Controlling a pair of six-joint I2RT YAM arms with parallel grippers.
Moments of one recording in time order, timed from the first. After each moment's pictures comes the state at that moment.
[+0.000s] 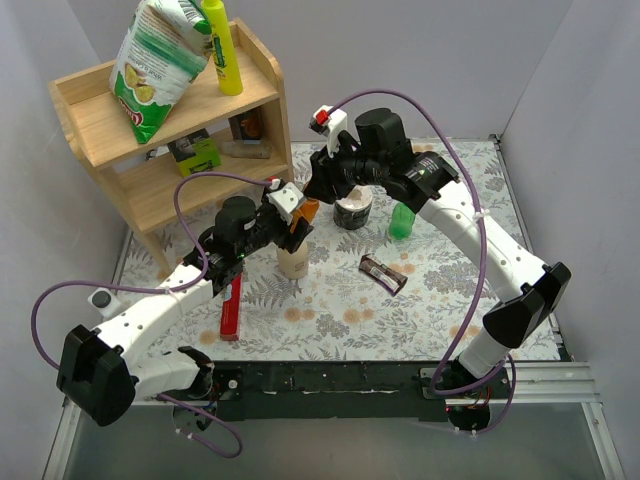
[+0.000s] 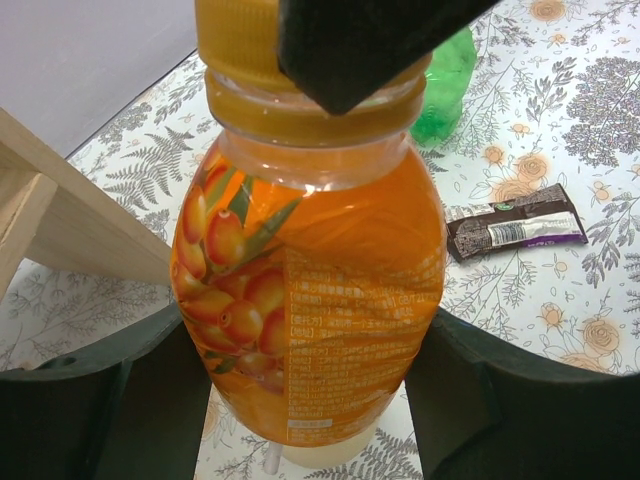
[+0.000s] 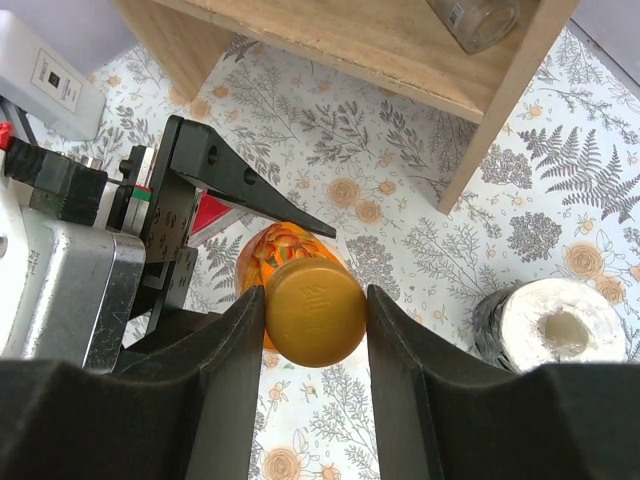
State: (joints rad) left arm -0.60 1.14 0.85 0.08 0.21 0.20; right arm 0.75 1.63 1.84 -0.69 -0.35 -0.03
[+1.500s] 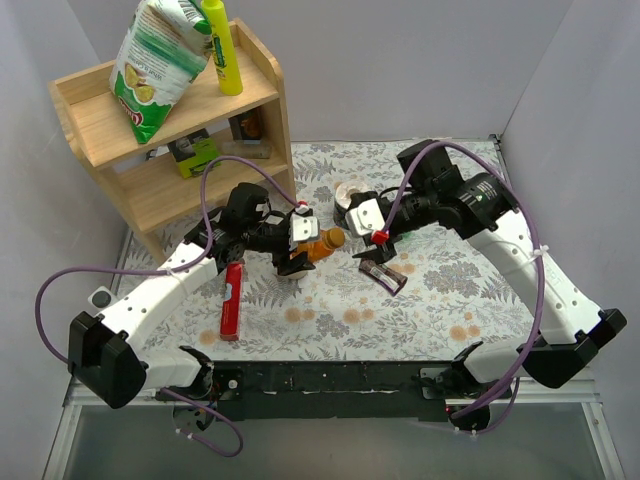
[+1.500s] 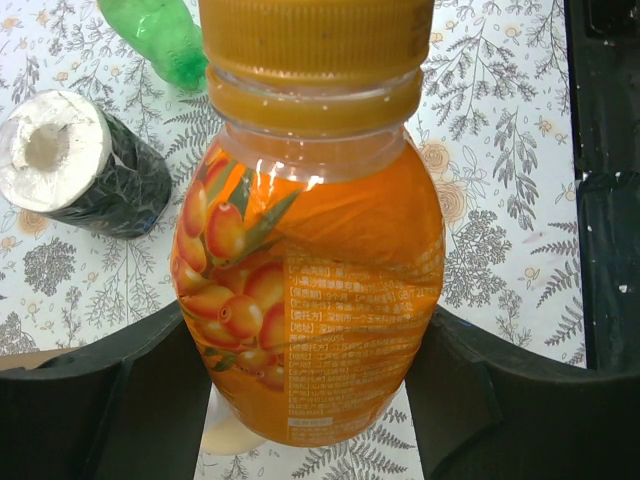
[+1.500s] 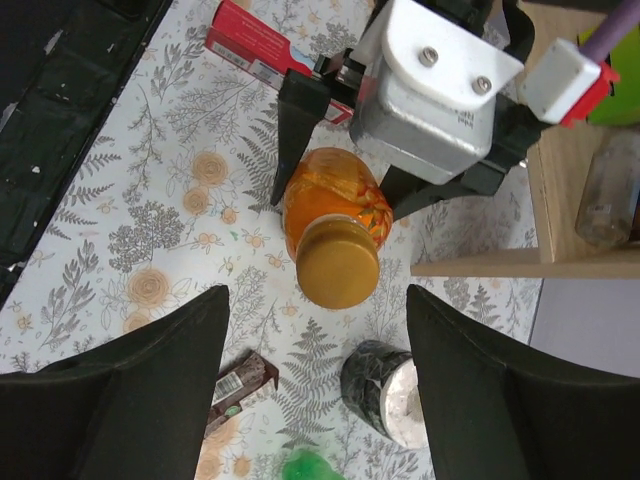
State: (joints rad) left arm -0.57 1.25 1.07 -0.47 0.72 0.69; right arm 0.68 1.35 1.69 -1.14 -0.81 -1.19
